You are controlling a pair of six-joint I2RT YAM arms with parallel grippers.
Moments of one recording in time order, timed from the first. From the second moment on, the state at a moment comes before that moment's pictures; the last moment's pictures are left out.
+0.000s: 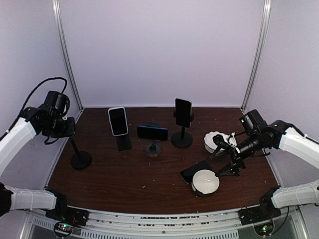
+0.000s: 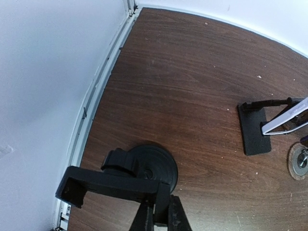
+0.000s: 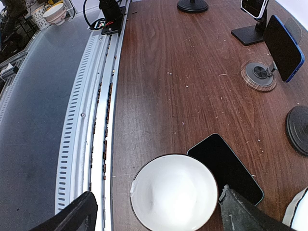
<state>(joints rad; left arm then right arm) -0.26 1.07 1.08 -0.91 -0.33 -0.39 0.48 1.07 0.86 -0.84 -0.82 -0.76</state>
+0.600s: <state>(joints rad) -0.77 1.25 1.35 -0.97 -0.40 -0.65 0.49 1.10 0.86 -0.84 -0.81 -0.76</state>
